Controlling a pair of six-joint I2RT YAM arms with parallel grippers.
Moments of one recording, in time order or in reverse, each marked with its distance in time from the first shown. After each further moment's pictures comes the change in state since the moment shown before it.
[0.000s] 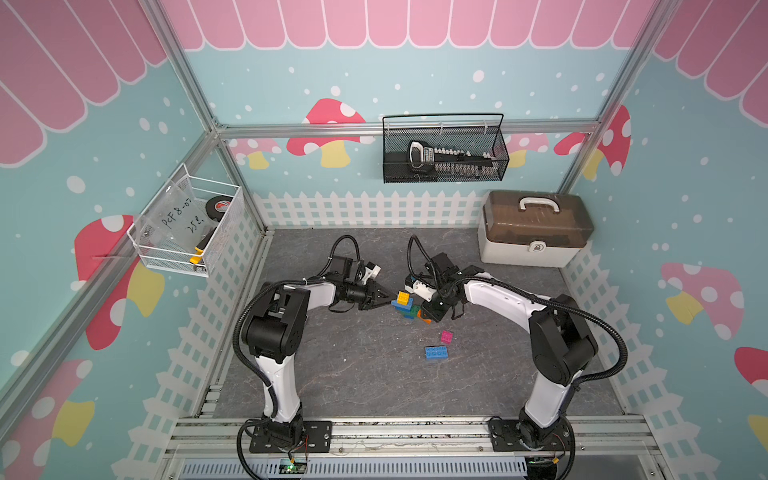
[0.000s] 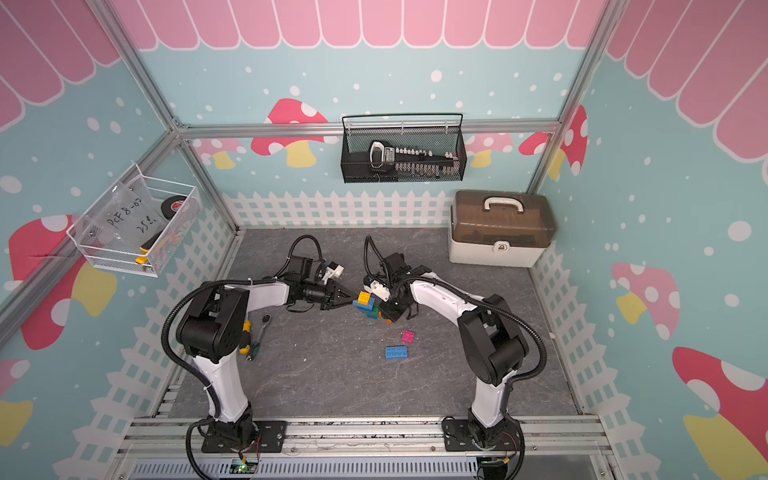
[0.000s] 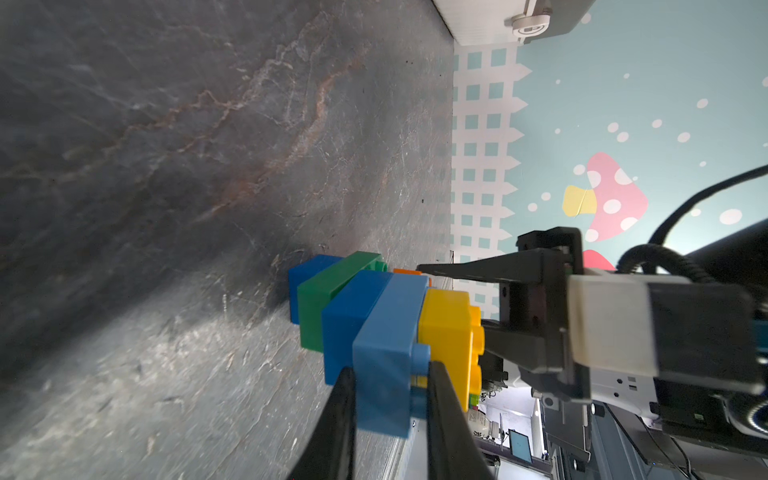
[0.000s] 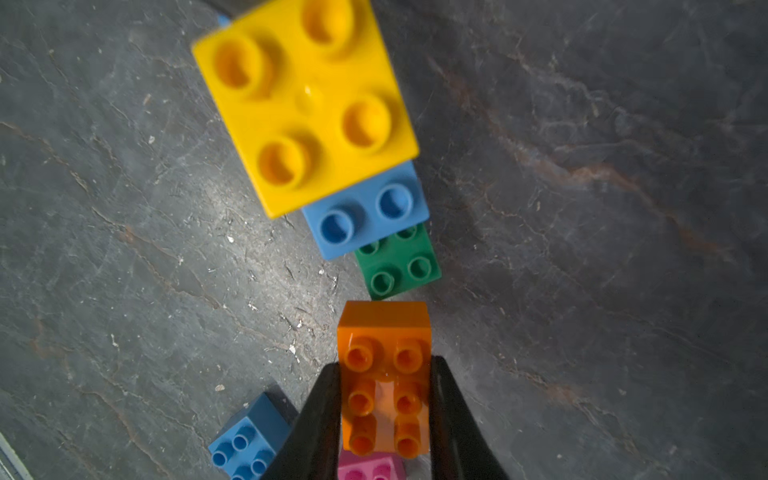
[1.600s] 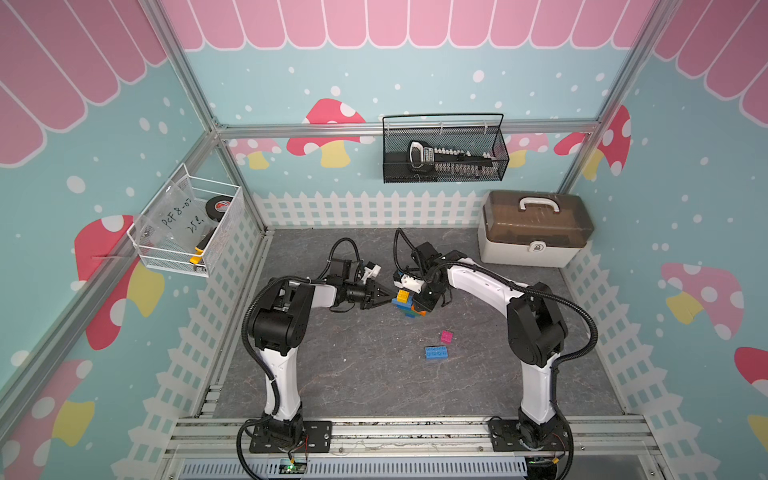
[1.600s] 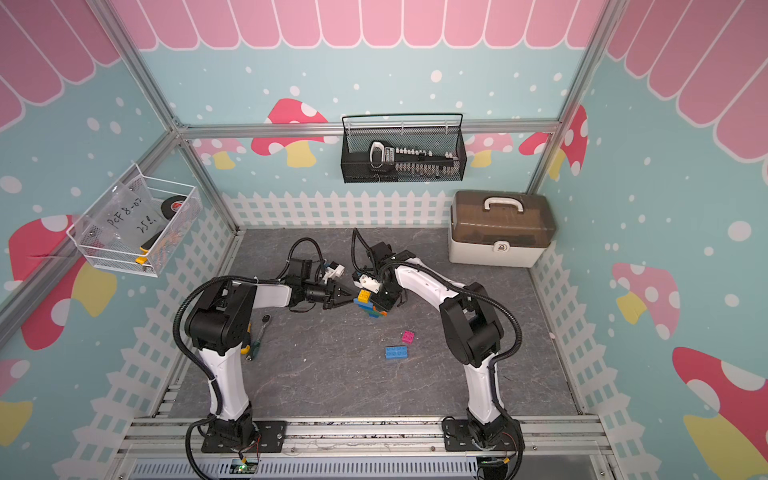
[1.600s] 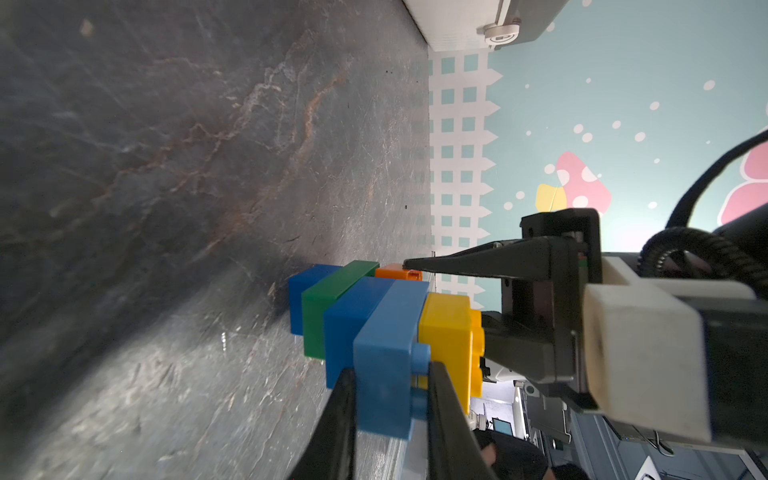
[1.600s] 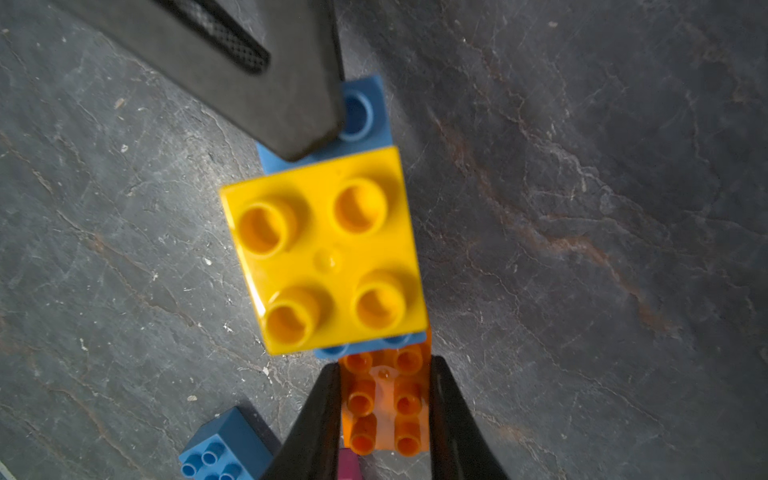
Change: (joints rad) left arm 0.014 0.079 -0.019 0.216 0.085 -0.098; right arm 0.019 0.201 0.285 -0.200 0.053 -0.112
